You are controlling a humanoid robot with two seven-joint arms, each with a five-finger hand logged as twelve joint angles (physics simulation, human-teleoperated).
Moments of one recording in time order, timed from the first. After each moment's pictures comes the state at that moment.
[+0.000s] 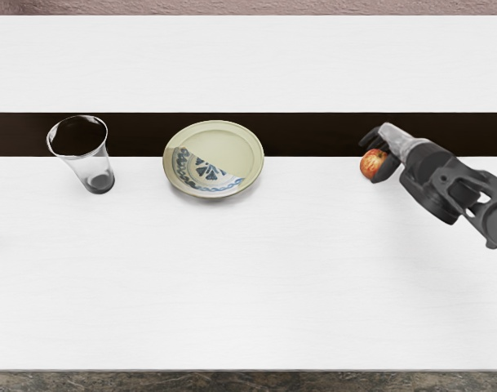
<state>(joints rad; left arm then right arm) -0.04 0.00 -0.13 -0.06 0.02 -0.03 0.14 0.83 -0.39 0.61 1.08 -1.34 -0.03 -0.58</state>
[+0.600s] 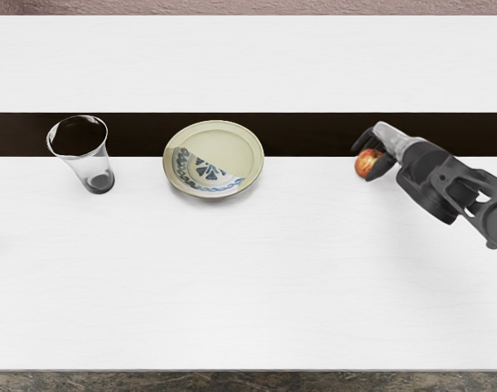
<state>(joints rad) -0.04 0.00 -0.13 -0.06 0.02 -0.03 0.14 0.83 -0.40 0.60 1.11 -1.32 -0.03 -0.58</state>
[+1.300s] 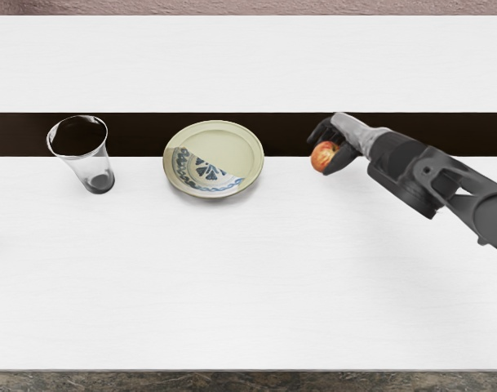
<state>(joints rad) -0.04 0.00 -0.13 -0.06 0.02 -0.03 0.14 0.87 -0.37 0.61 1.26 -1.24 -0.01 -0.59</state>
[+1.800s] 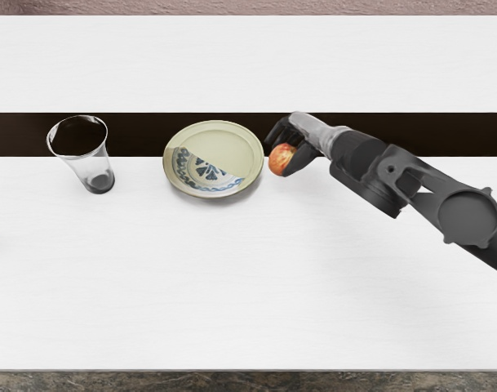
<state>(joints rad) -0.04 0.00 -0.13 -0.06 0.02 -0.03 0.14 0.90 -0.25 0.61 1.26 -1.23 -0.01 -0.59</state>
